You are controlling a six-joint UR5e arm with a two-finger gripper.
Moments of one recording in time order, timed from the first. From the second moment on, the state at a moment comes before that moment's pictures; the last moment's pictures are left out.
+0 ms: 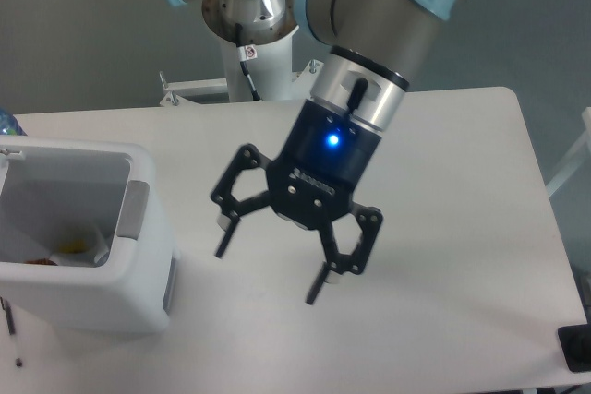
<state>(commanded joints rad) 2.50 -1.99 -1.24 -0.89 0.87 0.52</state>
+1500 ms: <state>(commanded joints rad) 2.56 -2.10 -1.36 -1.12 1.55 1.27</state>
